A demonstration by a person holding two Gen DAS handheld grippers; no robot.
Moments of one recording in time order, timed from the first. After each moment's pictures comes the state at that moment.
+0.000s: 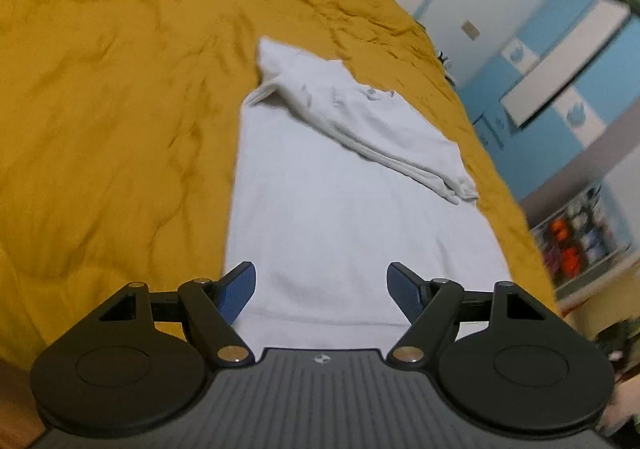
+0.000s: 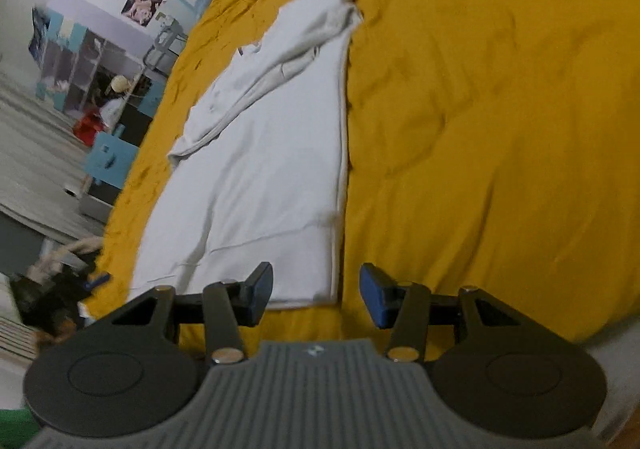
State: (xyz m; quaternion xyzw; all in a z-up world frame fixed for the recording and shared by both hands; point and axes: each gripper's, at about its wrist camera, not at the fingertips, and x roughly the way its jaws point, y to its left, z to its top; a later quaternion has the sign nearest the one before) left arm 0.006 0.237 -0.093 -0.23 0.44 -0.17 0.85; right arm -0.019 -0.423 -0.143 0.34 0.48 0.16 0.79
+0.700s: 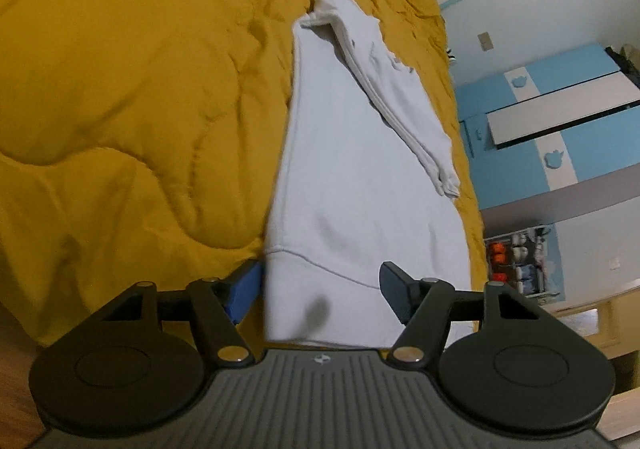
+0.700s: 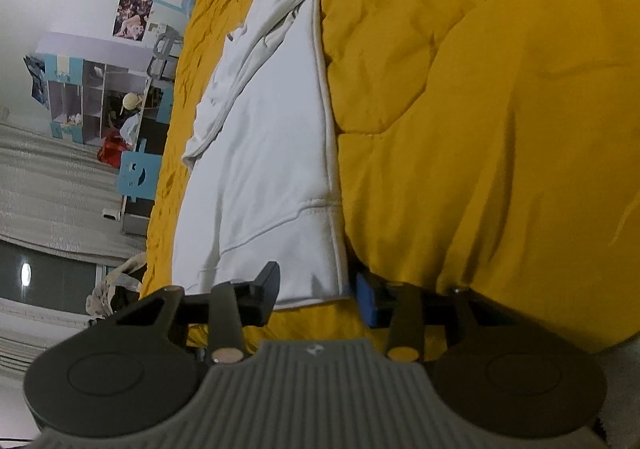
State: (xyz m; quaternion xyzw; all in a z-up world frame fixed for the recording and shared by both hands) left arm 0.021 0.276 -0.165 -0.38 0.50 -0.21 0.75; right arm 0.000 -0.410 -0.180 0.44 0.51 0.17 0.72
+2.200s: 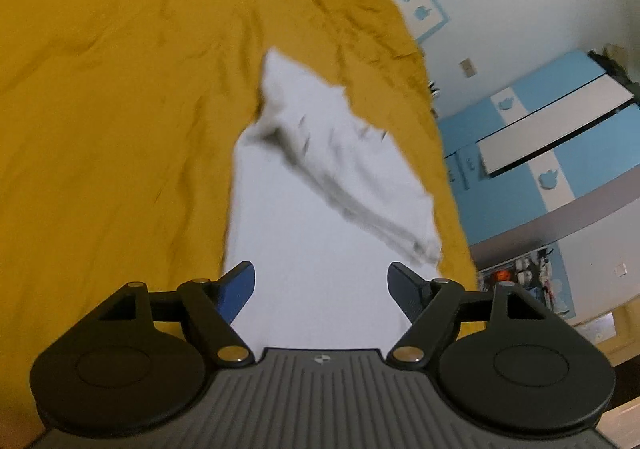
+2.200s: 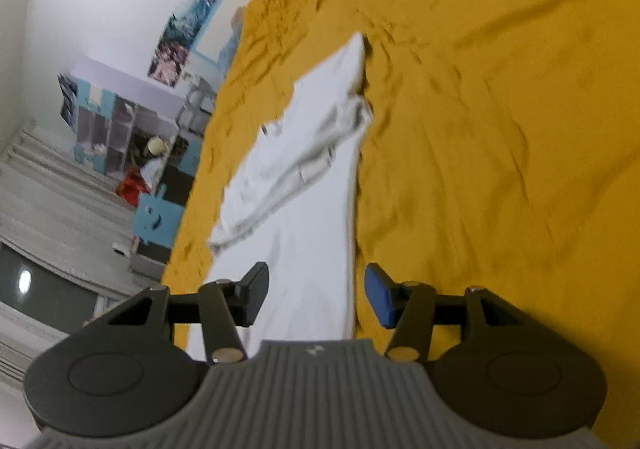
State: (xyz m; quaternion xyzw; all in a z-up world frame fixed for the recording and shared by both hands) left arm 0.096 0.280 -0.087 -0.34 0.43 -0.20 0.81; right arm 0.052 -0.493 -0.120 0.43 0.41 0.17 0.79
